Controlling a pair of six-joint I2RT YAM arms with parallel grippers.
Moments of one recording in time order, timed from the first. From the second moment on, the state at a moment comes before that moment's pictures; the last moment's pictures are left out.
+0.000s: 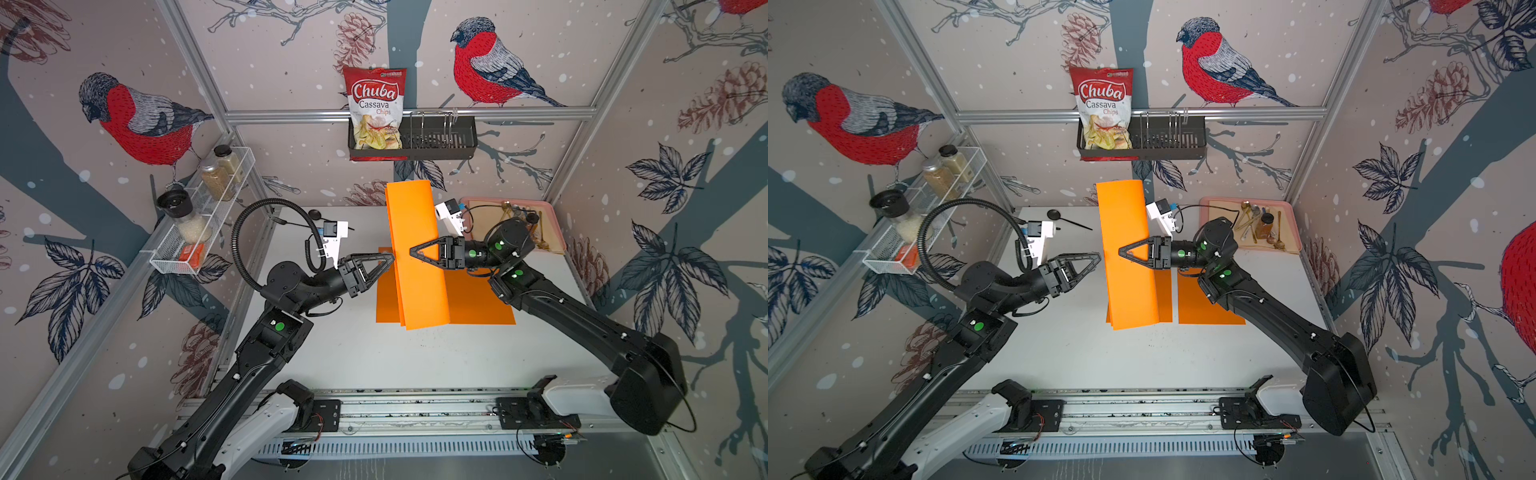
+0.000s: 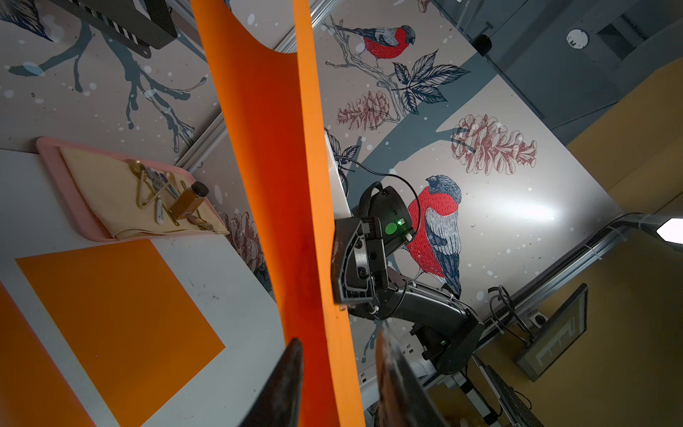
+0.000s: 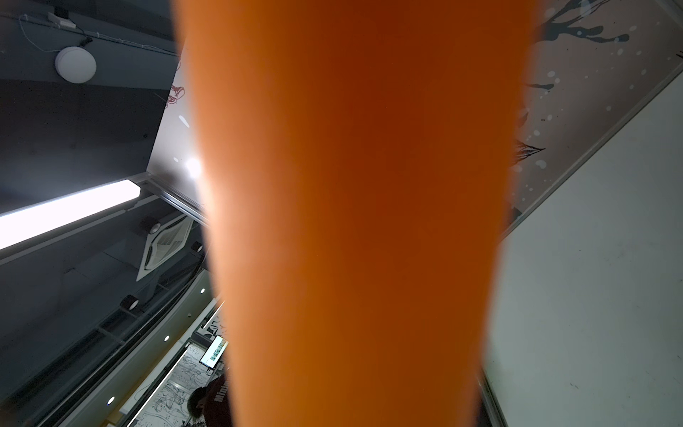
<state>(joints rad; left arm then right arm) -0.49 0.83 0.82 0.24 0.70 -0.96 0.66 1.33 1.05 0.56 -1.01 1.15</state>
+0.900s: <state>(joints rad) -0.49 0.83 0.82 0.23 0.70 -0.94 0.70 1.36 1.08 0.57 -1.01 1.15</state>
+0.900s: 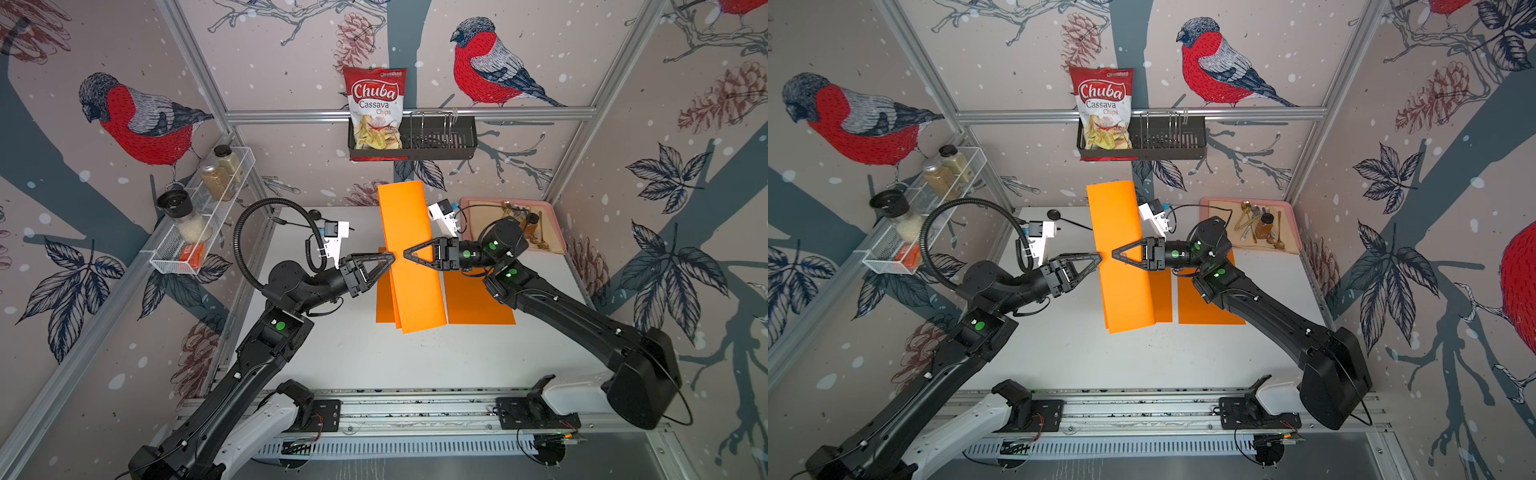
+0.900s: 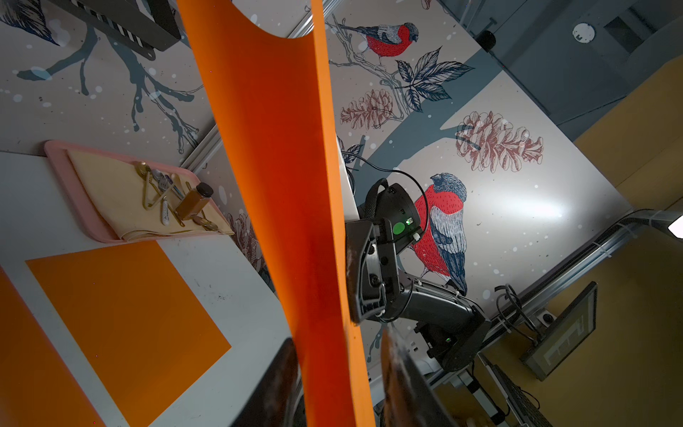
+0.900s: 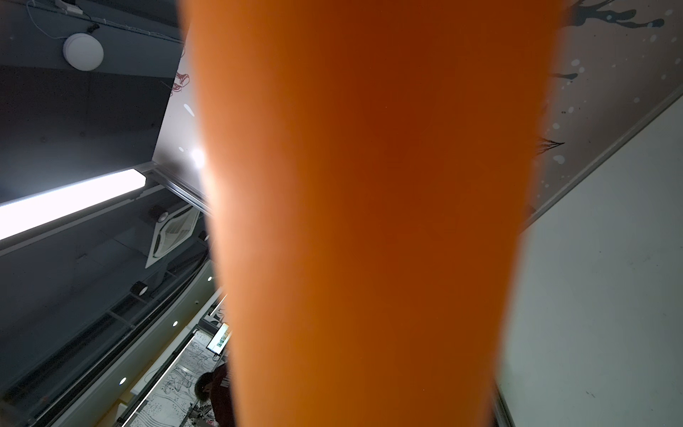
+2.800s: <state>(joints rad) -0.49 0.82 0.81 0.21 0.71 -0.94 0.73 1.35 1.17 0.28 -0.91 0.94</state>
